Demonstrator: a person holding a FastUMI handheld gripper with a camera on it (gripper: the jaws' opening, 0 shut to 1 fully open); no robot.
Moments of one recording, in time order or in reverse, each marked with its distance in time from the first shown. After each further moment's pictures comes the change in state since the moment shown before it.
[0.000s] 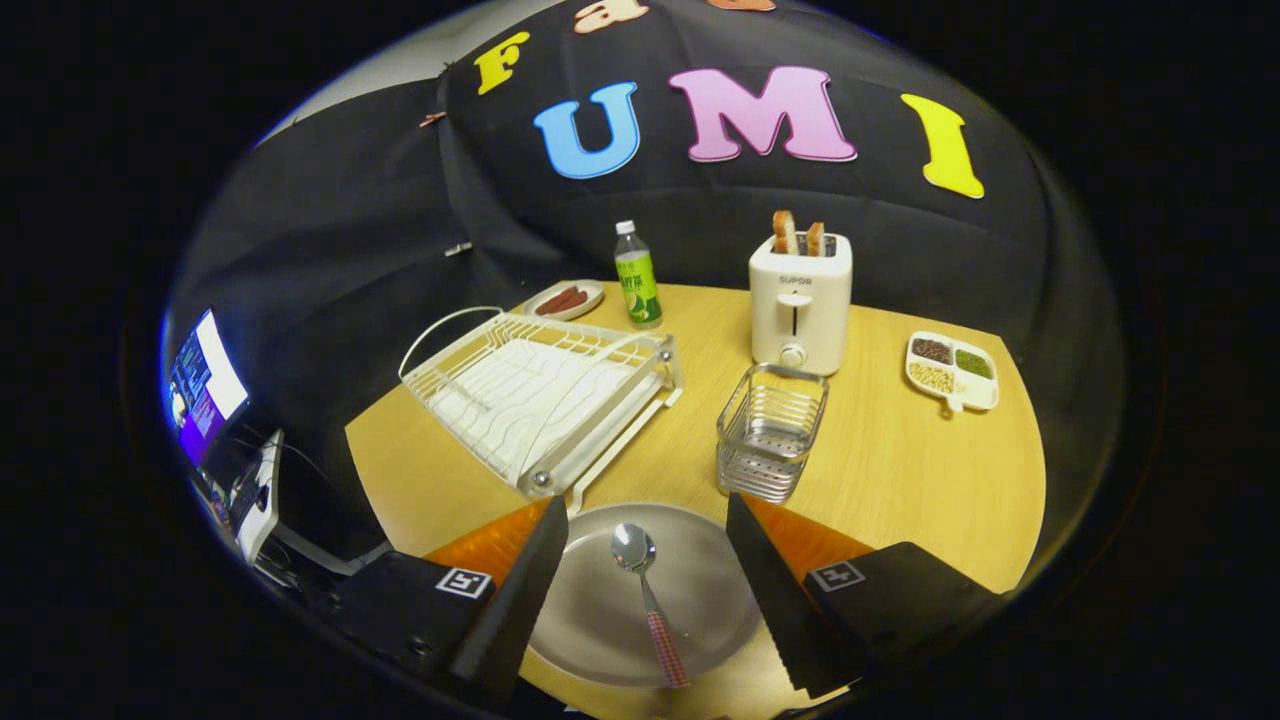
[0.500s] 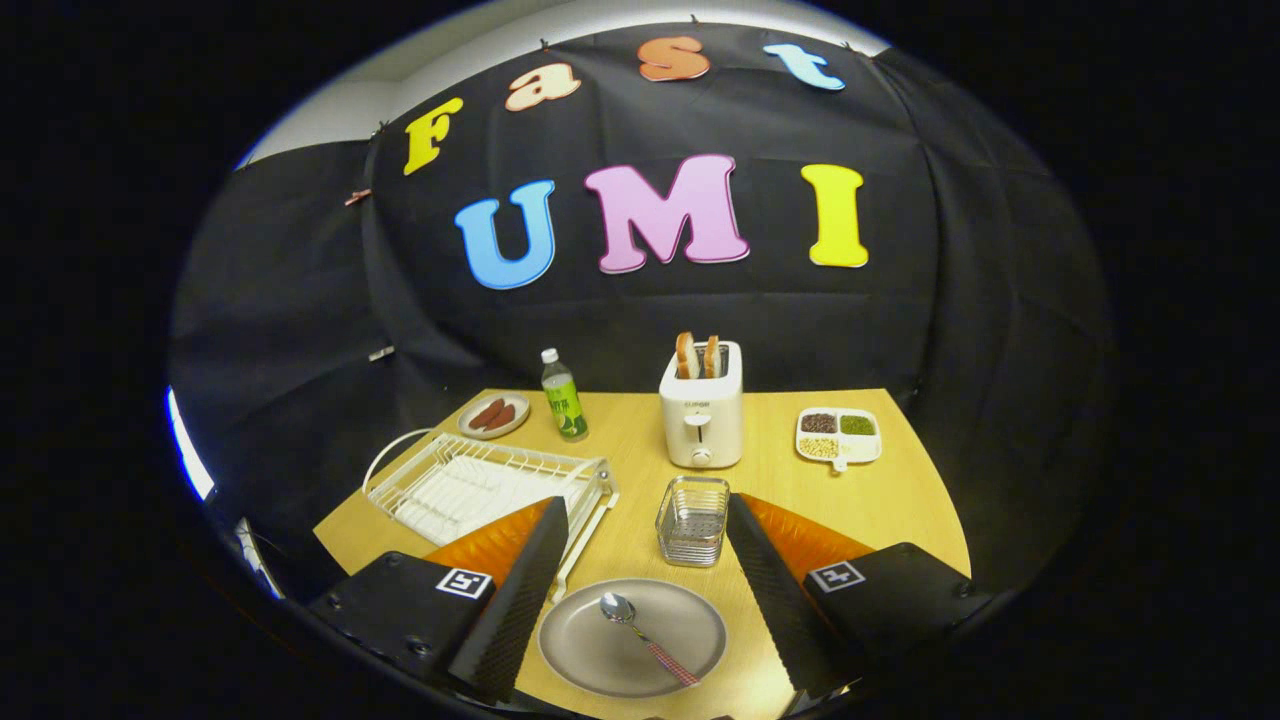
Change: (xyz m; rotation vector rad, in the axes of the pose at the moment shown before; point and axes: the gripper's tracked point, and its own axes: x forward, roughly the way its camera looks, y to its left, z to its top) arm -0.082 0.001 0.102 0.104 -0.265 -0.292
